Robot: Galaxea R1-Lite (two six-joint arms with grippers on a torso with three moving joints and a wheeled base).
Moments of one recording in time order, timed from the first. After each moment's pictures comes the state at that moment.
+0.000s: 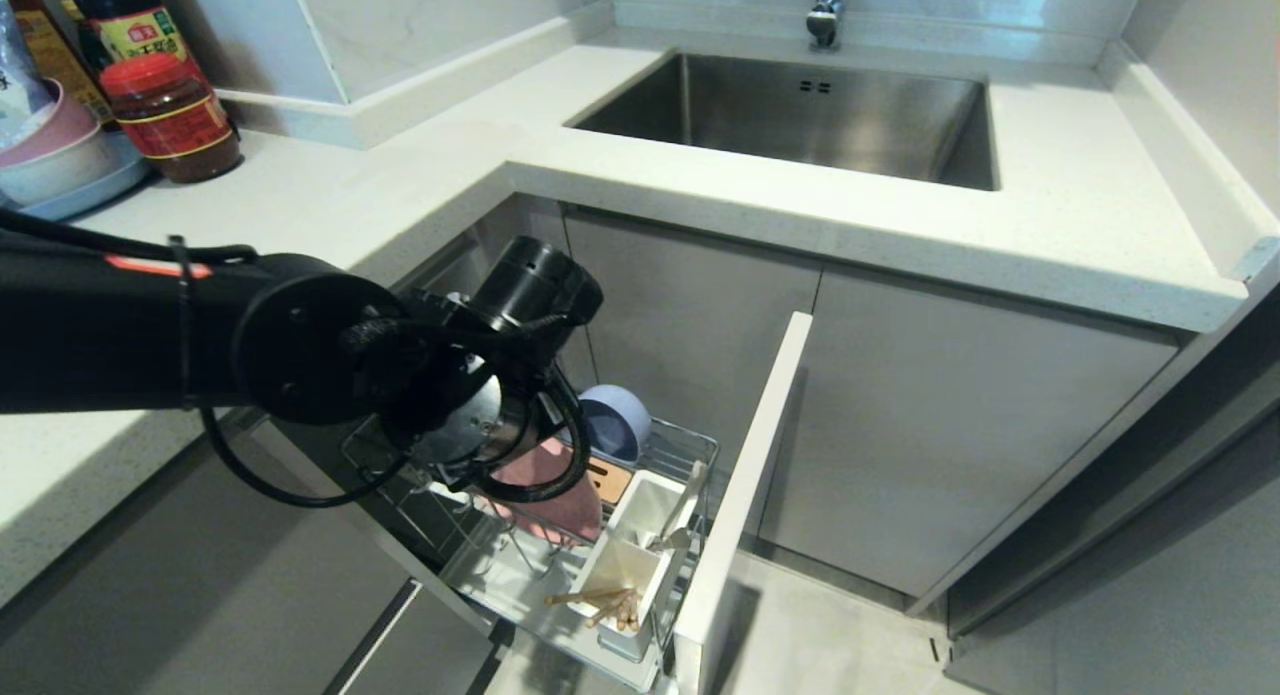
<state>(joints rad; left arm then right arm) -0.69 1.82 -1.35 0.45 0.61 -1.03 0.00 0.00 0.00 0.00 0.00 -0.01</state>
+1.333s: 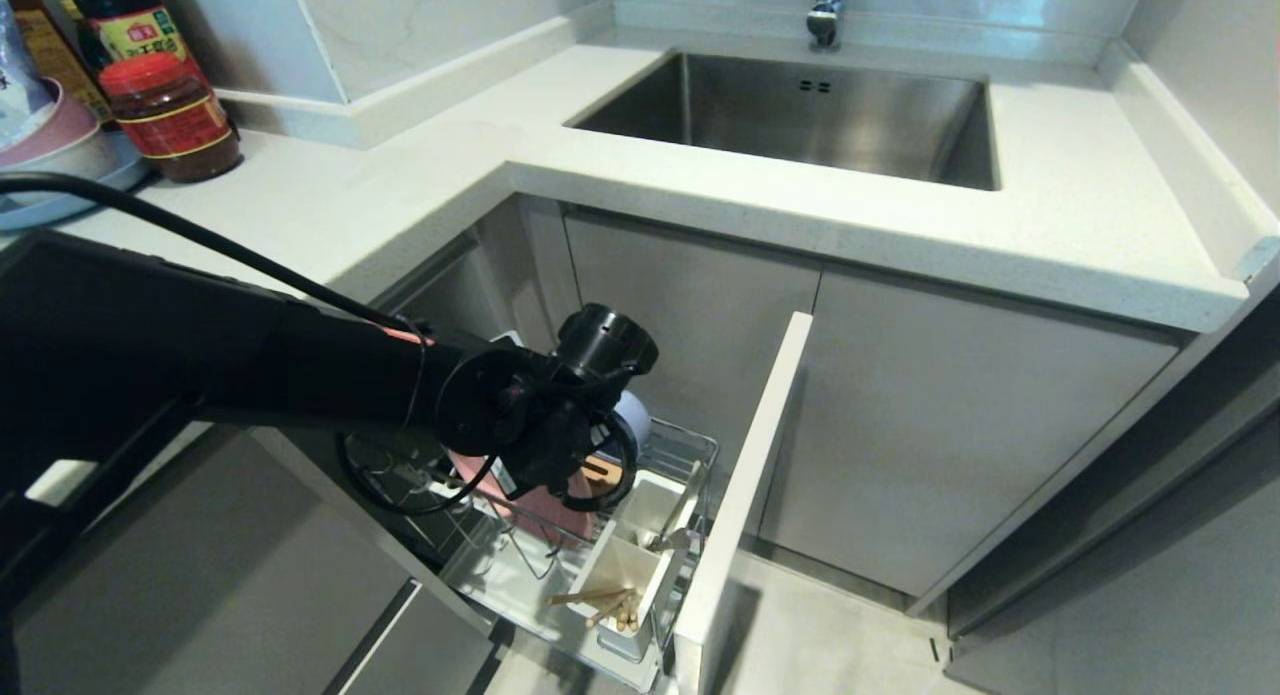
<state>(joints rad) -0.67 2.02 -1.38 0.31 0.70 -1.01 0.00 0.00 0.00 0.00 0.00 -0.01</state>
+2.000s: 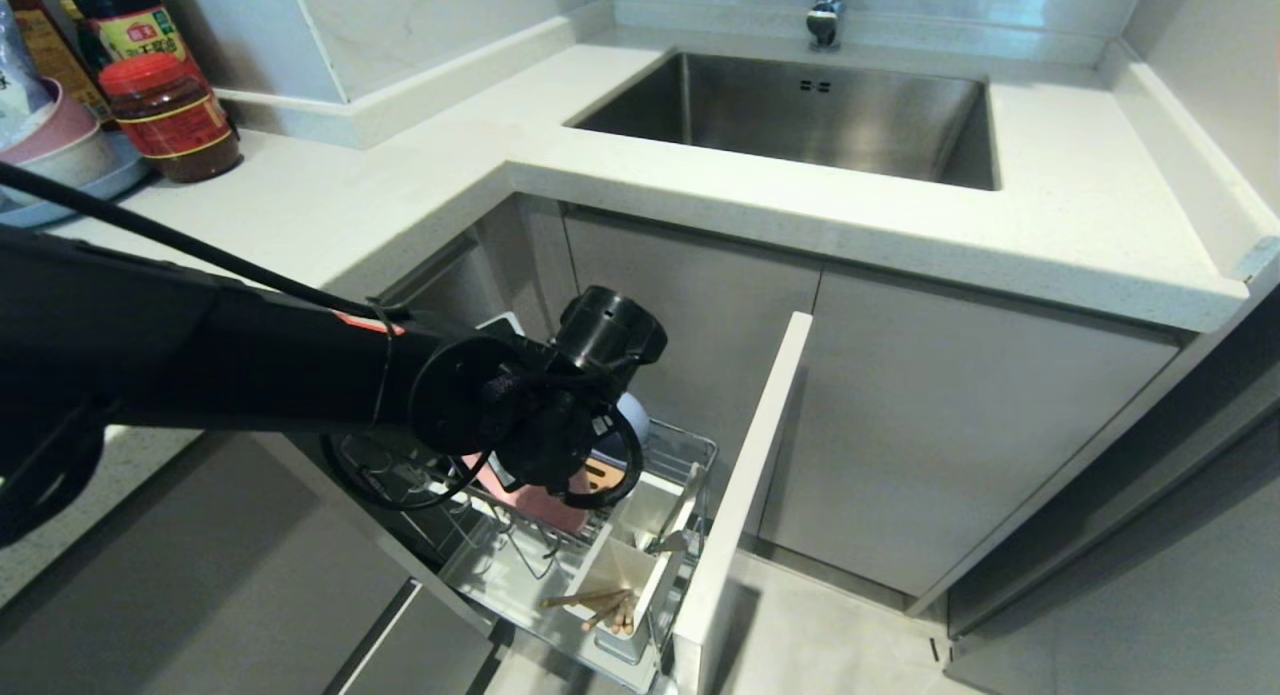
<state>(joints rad) -0.72 1.95 -1.38 0.33 0.76 -1.01 0.00 0.00 0.00 0.00 0.00 -0.01</state>
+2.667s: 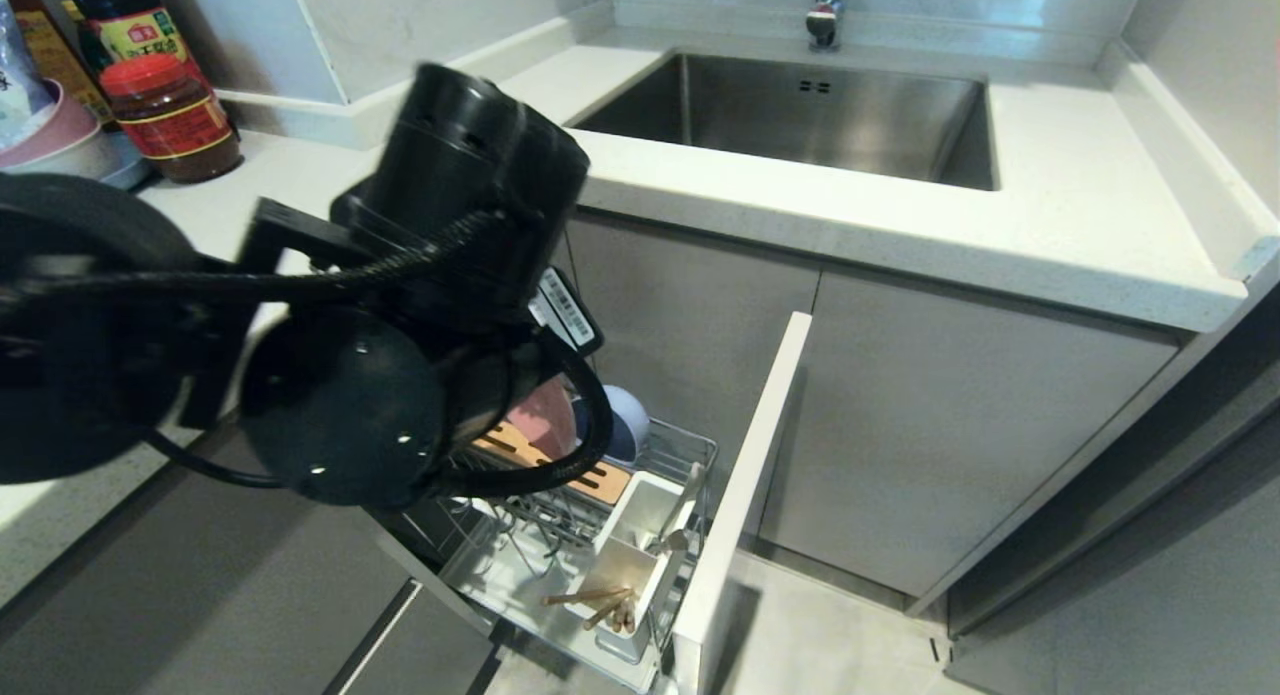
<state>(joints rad) -0.95 1.61 -1.37 0.35 0.88 -0.94 0.00 0.00 0.00 0.00 0.00 -0.01</state>
